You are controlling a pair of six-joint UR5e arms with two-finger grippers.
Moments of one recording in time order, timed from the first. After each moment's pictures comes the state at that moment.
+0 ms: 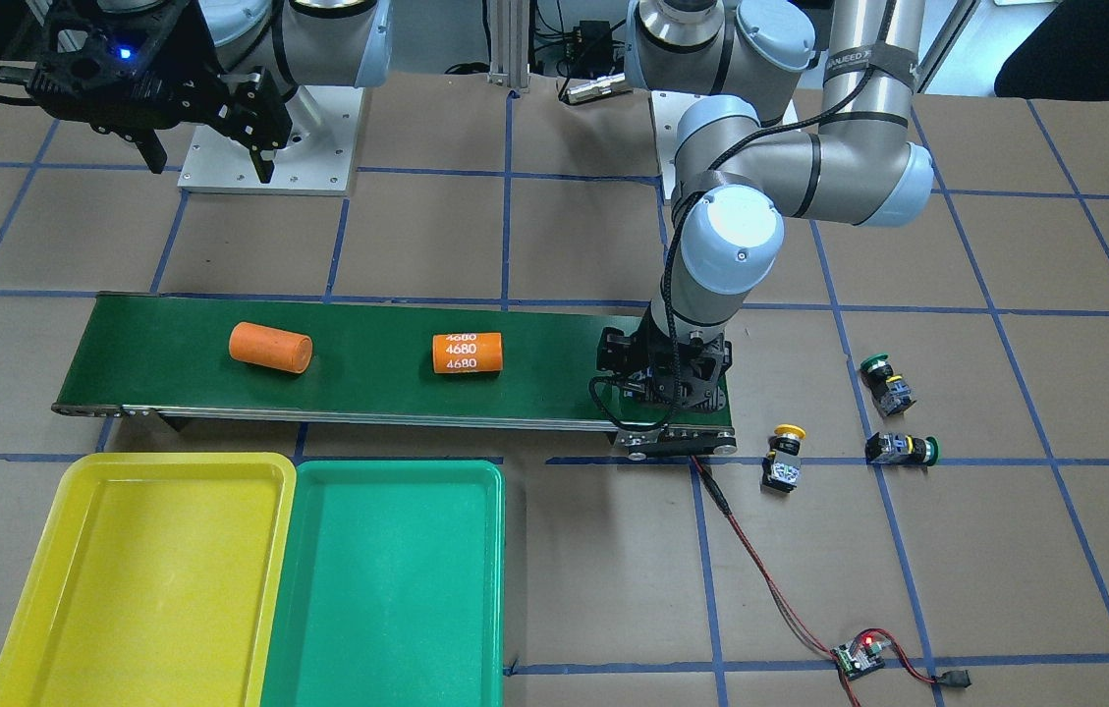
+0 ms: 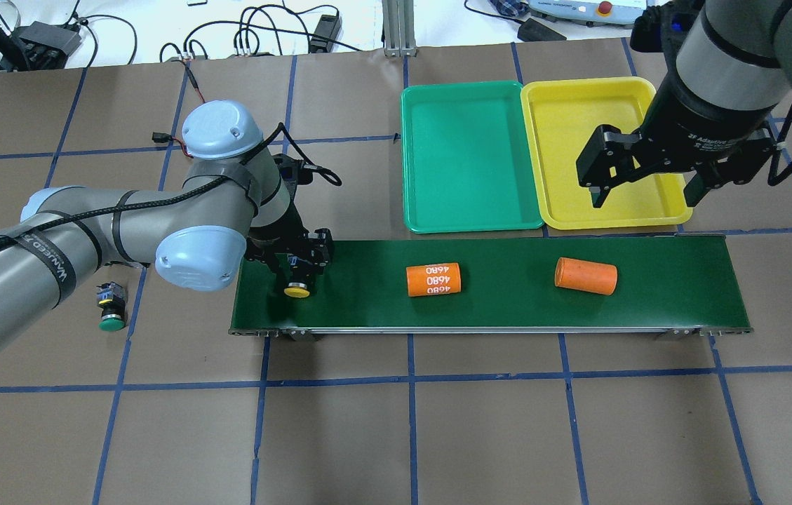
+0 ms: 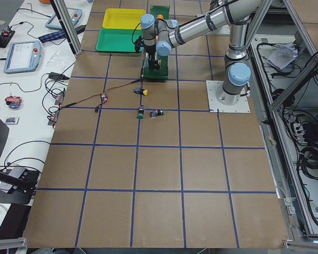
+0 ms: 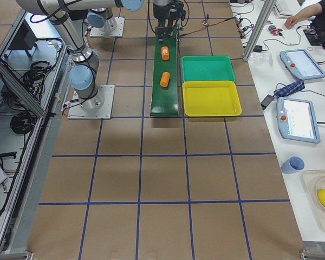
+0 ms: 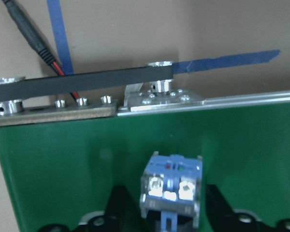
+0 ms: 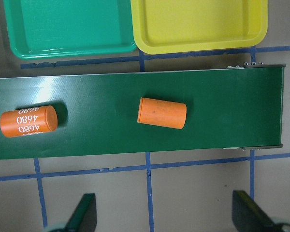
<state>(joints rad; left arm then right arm) -1.67 -1.81 -1.92 -1.04 1.52 -0.01 1.57 -1.73 1.65 -1.50 -1.60 0.06</state>
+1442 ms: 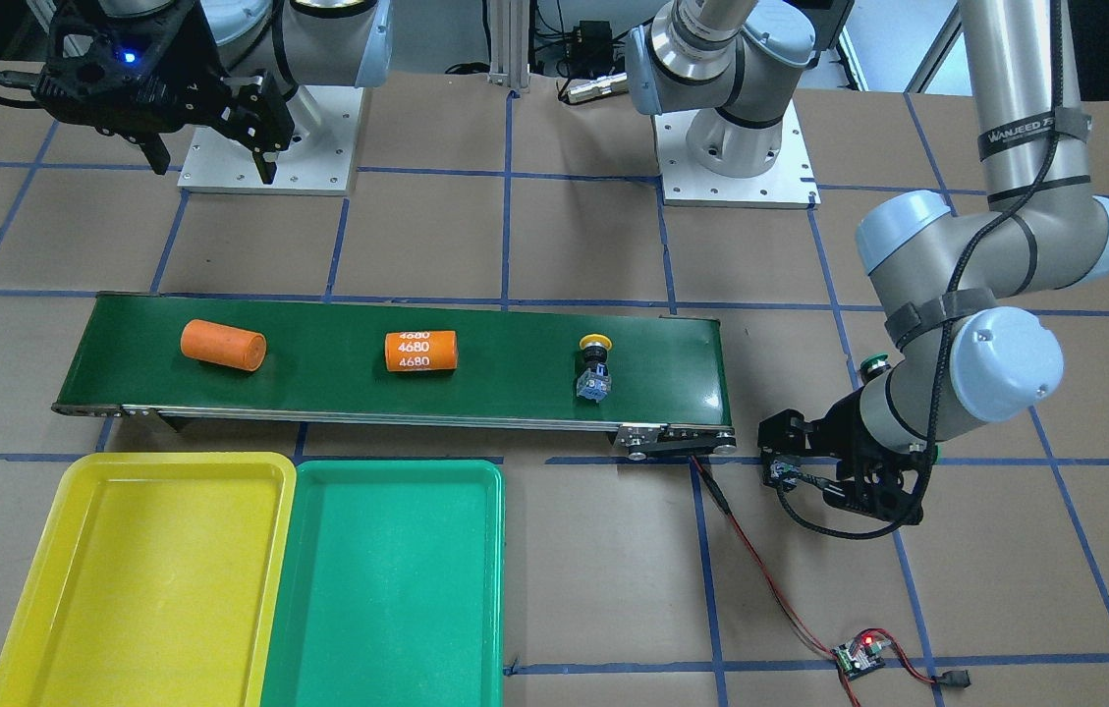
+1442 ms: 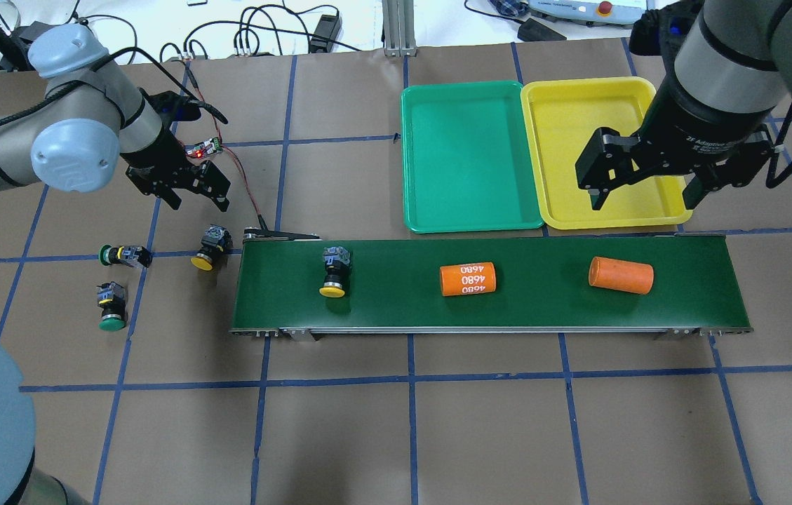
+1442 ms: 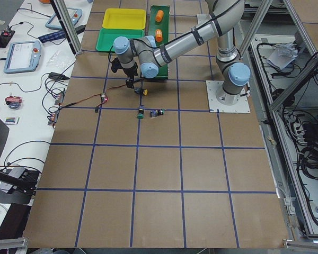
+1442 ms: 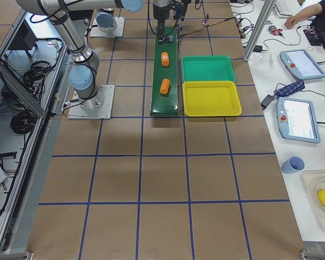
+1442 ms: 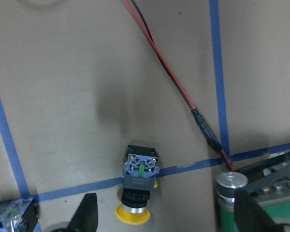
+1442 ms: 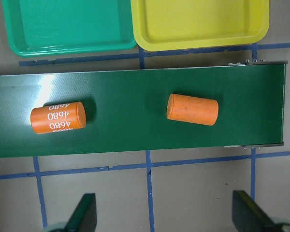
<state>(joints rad) -1.36 -1.99 -1.72 -1.14 1.50 0.45 1.57 -1.73 1.67 -1.50 -1.60 0.06</state>
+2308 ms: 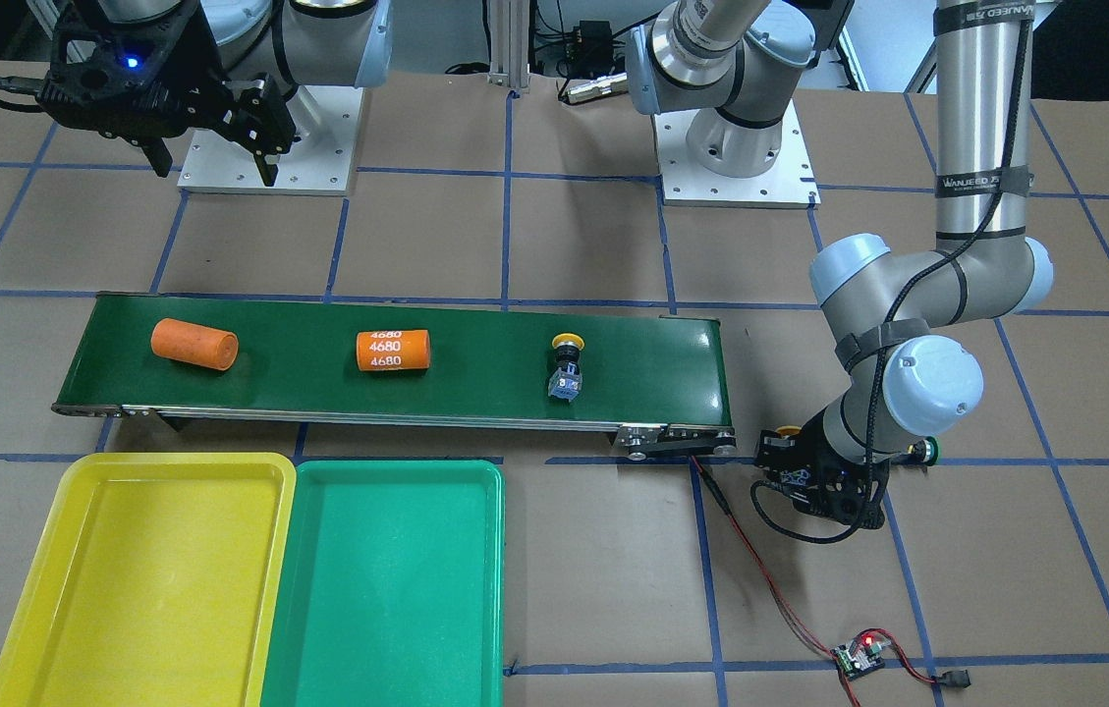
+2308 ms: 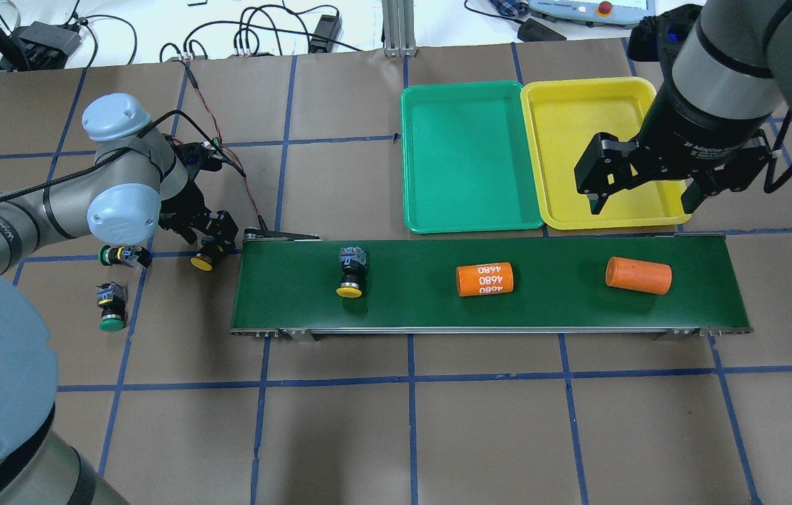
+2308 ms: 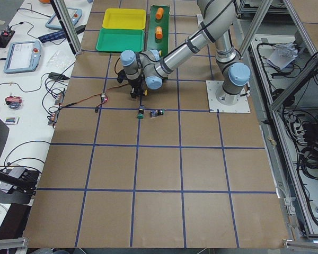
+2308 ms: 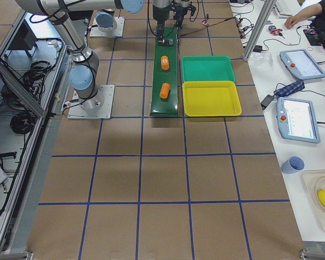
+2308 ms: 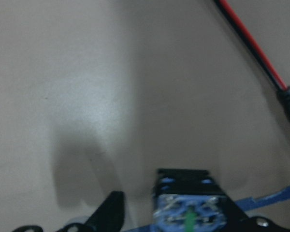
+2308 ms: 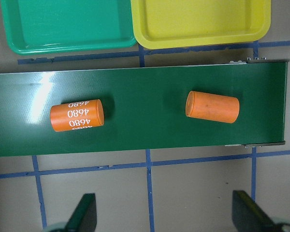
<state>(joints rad) -1.36 -2.05 -1.83 -0.92 1.56 0.45 1.57 -1.73 1.67 -1.50 -1.60 0.06</state>
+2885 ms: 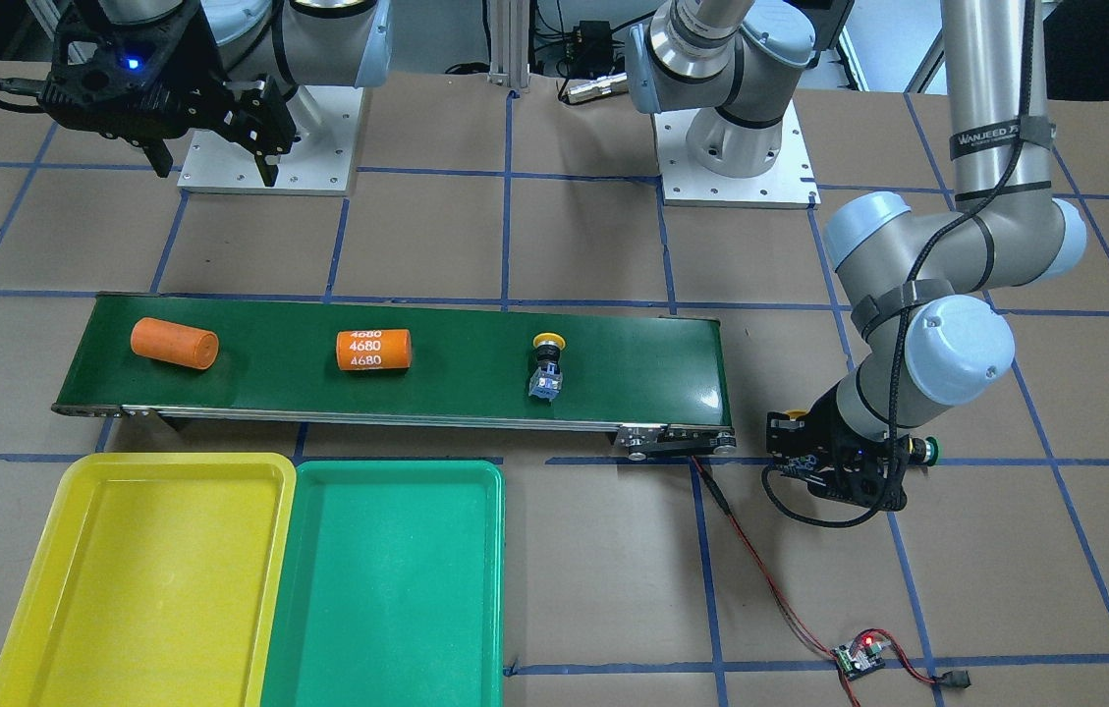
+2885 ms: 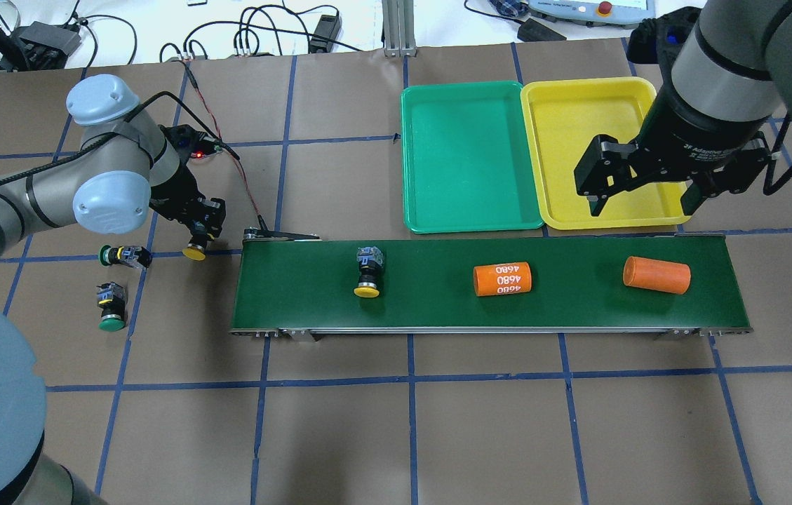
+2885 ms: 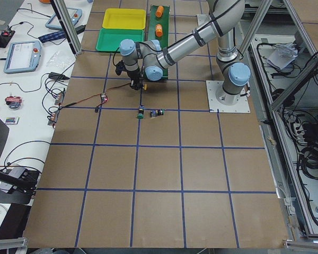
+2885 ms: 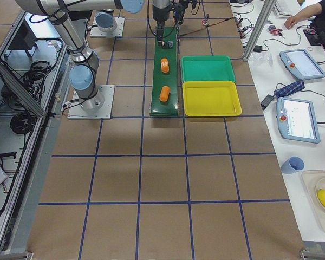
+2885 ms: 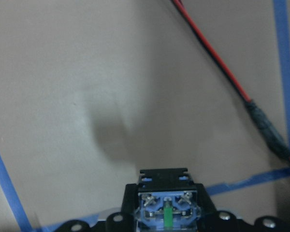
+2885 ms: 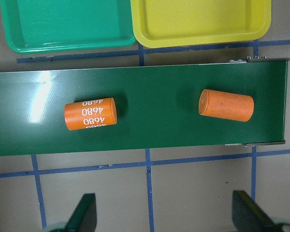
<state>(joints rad) -1.39 -1.93 -1.79 -1.08 1.54 0.35 1.57 -1.73 1.67 -1.50 -1.60 0.06</state>
